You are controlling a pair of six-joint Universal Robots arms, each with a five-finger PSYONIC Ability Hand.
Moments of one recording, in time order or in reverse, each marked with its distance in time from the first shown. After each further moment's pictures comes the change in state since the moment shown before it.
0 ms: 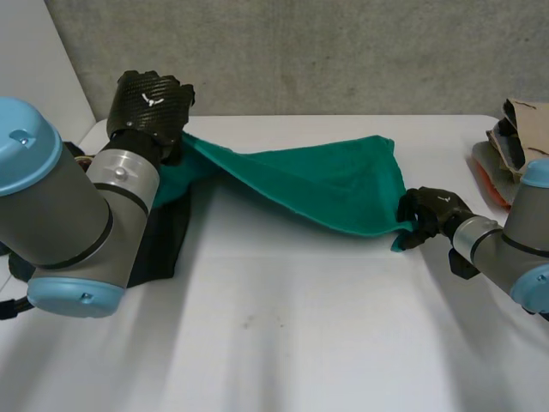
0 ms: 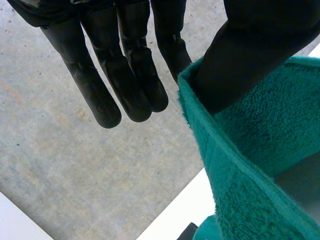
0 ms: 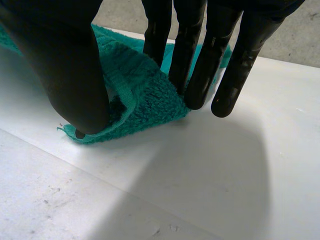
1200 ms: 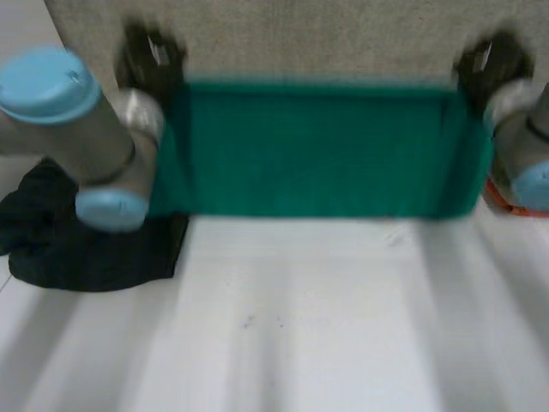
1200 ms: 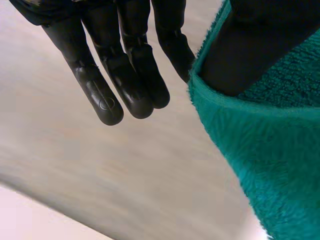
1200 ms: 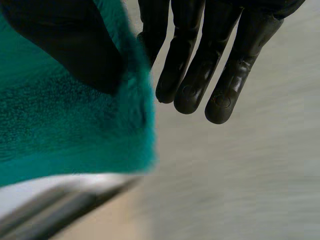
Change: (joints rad) left arm 0.077 -0.323 0.517 0.065 0.033 0.406; right arm 0.111 -0.172 -0.454 0.001 0.332 -0.929; left_hand 0.000 0.000 0.000 0.000 0.000; right_hand 0.312 0.388 0.406 0.414 0.388
